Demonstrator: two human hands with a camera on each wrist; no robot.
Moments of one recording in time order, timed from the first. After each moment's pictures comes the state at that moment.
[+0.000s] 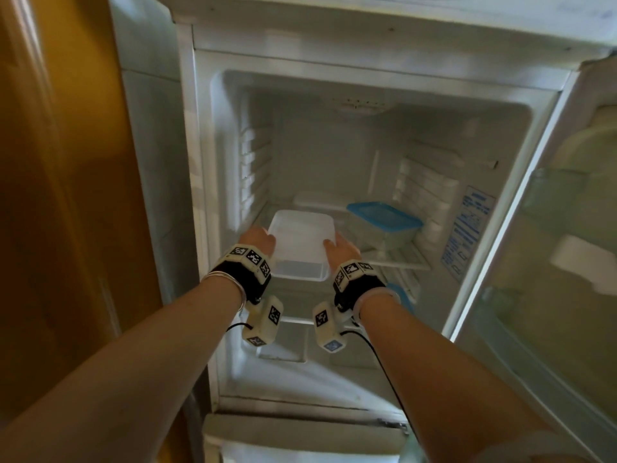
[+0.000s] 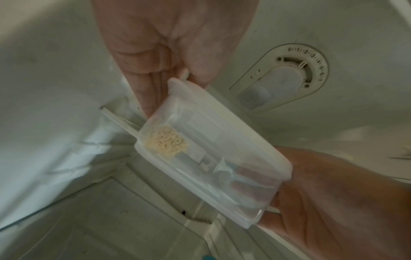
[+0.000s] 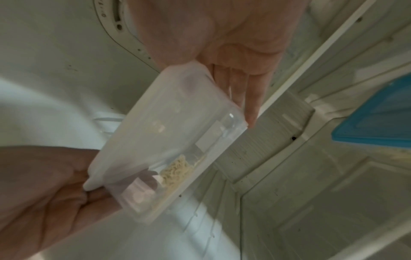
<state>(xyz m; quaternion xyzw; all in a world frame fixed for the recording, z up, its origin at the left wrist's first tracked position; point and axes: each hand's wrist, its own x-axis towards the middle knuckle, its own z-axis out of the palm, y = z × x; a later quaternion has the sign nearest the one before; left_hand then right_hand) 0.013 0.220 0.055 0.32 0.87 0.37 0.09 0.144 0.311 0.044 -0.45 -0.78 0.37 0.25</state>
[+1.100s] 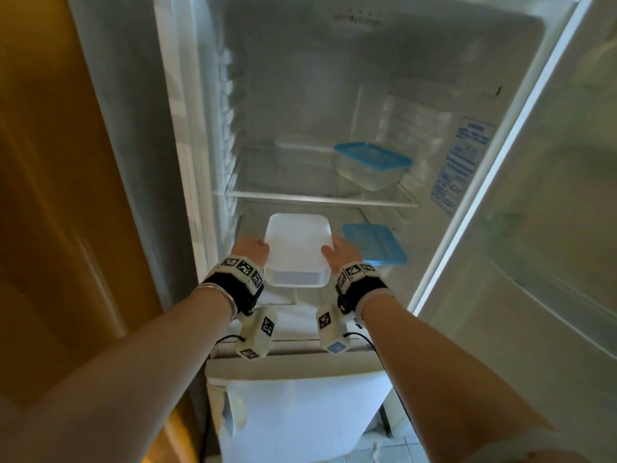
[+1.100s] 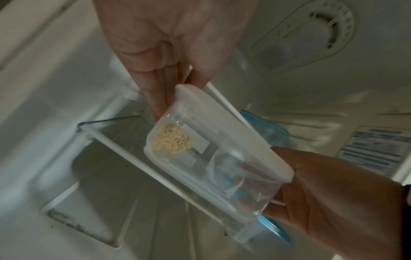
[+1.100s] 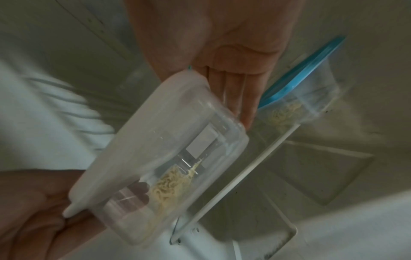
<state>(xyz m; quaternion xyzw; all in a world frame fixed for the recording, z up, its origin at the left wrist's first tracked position) 0.023 0.191 -0.048 0.36 0.86 0.30 0.18 0.168 0.282 -0.054 -0.52 -0.78 0.32 0.14</state>
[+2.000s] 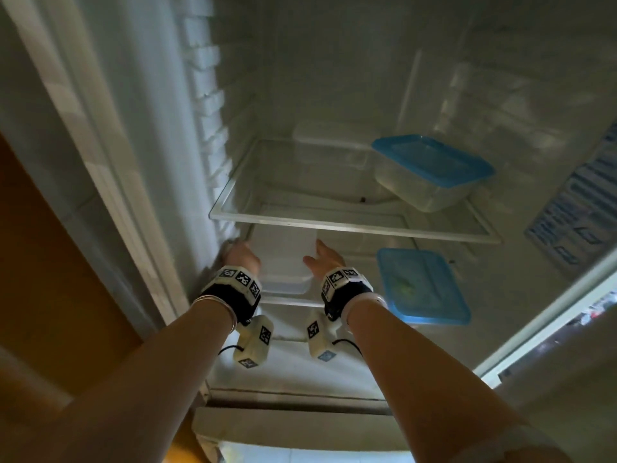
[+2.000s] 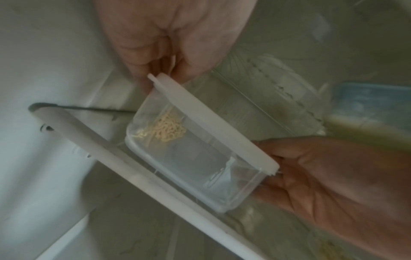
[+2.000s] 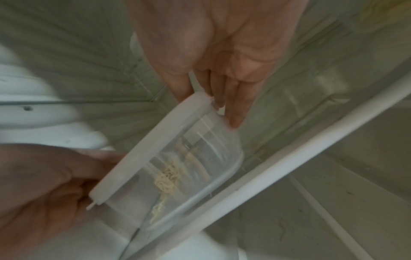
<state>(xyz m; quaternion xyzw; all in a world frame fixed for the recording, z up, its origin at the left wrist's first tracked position) -0.069 0.305 -0.107 0.25 0.89 0.33 0.19 0.053 0.411 -0.115 -0.46 -0.77 0.44 0.06</state>
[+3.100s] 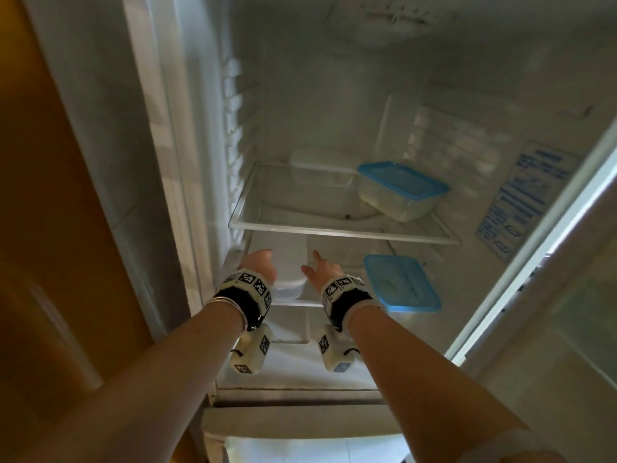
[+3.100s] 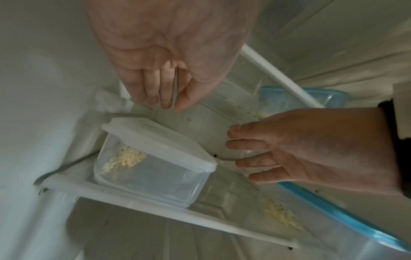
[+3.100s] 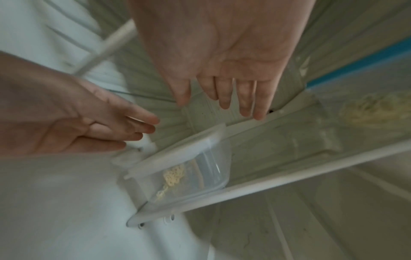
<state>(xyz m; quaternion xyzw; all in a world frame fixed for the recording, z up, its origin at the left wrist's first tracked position) -0.036 0.267 -0.066 0.38 0.88 0.23 0.18 0.087 0.338 -0.059 -0.46 -0.84 0.28 0.01</state>
